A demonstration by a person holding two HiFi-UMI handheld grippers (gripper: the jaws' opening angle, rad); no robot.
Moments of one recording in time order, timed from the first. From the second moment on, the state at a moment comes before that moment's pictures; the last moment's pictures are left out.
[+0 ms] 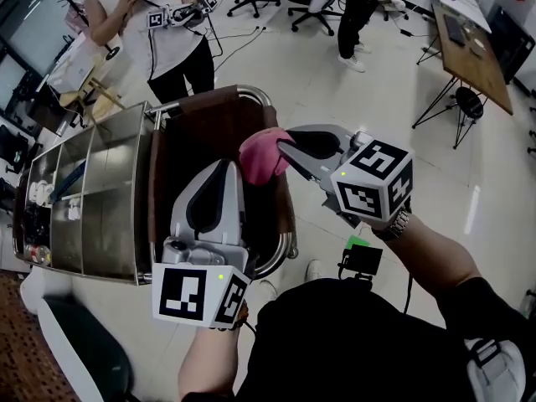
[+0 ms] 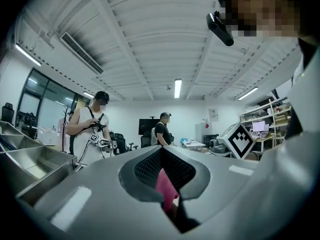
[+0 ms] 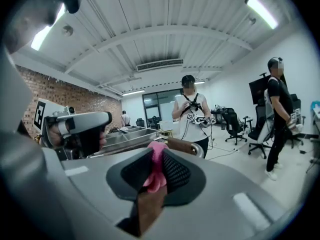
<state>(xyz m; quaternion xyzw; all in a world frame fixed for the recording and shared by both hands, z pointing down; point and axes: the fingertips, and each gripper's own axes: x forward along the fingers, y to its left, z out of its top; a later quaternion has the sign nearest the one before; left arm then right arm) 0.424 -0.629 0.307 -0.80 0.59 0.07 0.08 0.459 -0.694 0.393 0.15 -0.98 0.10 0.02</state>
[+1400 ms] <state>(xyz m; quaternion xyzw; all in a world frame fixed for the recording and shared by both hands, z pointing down) 0.437 -0.644 0.340 -0.81 0.58 0.05 0.04 0.497 -0.731 0.487 0.24 -0.96 0.14 0.09</state>
